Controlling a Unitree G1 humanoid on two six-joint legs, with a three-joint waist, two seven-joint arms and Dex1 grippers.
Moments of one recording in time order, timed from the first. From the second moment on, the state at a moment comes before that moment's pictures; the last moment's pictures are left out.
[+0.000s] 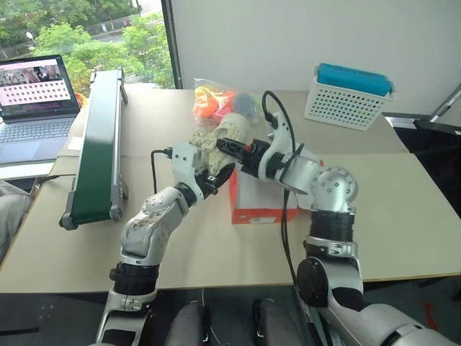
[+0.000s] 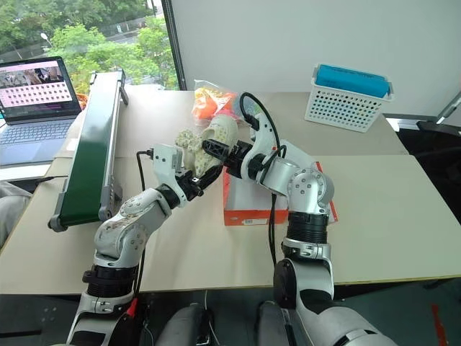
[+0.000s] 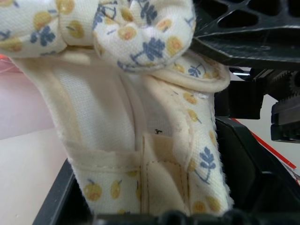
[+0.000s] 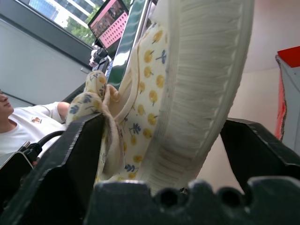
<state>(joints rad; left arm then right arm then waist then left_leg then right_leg) -0.46 0.19 0.00 -0.20 -0.43 0.65 -0.32 -0.89 0.03 -0.34 0.10 0.76 1.18 0.04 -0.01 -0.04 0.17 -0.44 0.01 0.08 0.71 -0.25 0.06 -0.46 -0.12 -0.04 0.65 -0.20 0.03</state>
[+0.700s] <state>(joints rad) -0.43 0.24 -0.06 -0.24 -0.37 0.64 -0.38 -0.90 -0.09 -0.38 0.16 0.67 1.08 -0.10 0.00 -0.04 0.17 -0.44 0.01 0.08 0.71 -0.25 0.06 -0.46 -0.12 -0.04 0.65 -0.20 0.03</state>
